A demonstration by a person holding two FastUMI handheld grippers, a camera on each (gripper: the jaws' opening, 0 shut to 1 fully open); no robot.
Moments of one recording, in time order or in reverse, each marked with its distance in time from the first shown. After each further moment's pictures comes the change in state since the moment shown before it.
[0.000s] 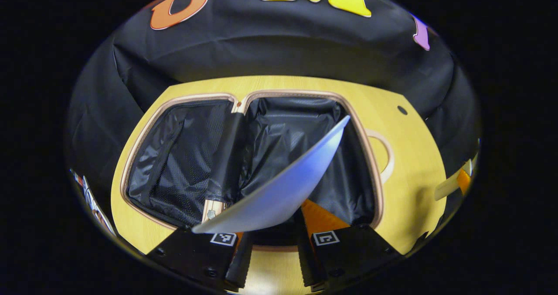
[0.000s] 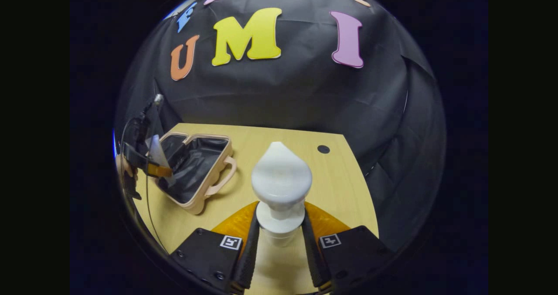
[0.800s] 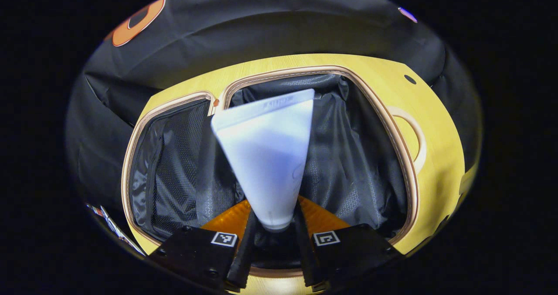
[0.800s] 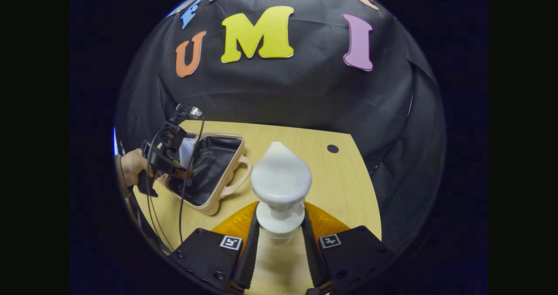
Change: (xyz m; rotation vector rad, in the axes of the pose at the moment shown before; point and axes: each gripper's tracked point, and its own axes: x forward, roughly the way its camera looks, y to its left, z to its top) left arm 0.033 0.000 0.014 0.174 0.131 0.029; right arm -0.010 0.038 0.019 -0.009 0.040 0.032
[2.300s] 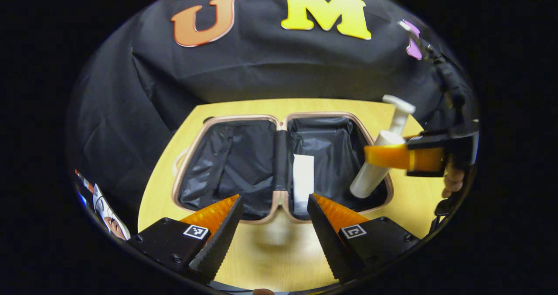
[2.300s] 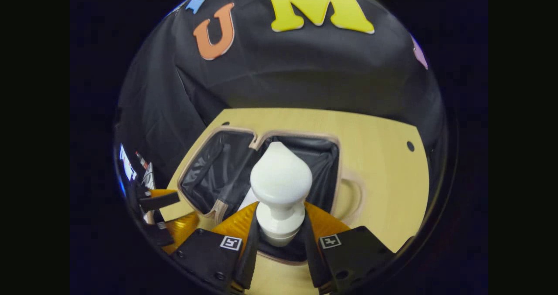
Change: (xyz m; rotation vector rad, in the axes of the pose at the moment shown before) left arm -0.147 0.087 -0.049 -0.167 -0.388 0.044; right arm 0.125 0.238 0.013 0.029 0.232 0.283
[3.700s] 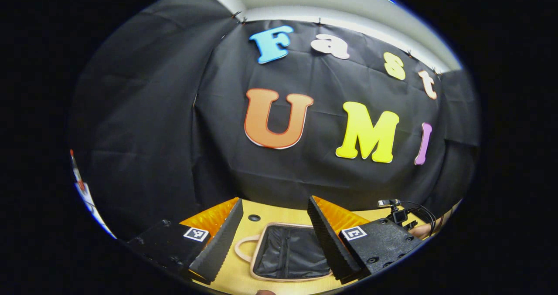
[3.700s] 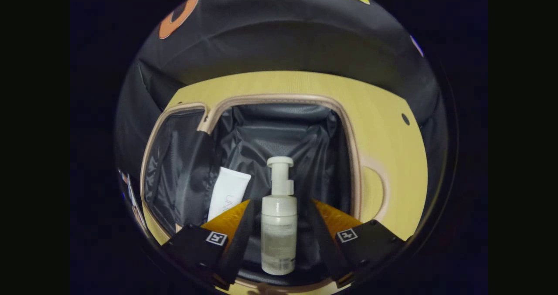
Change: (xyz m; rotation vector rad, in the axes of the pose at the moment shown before) left arm -0.098 0.215 0.126 -0.312 -0.659 -0.065; right arm 0.070 -0.021 0.012 0.080 0.103 -0.252
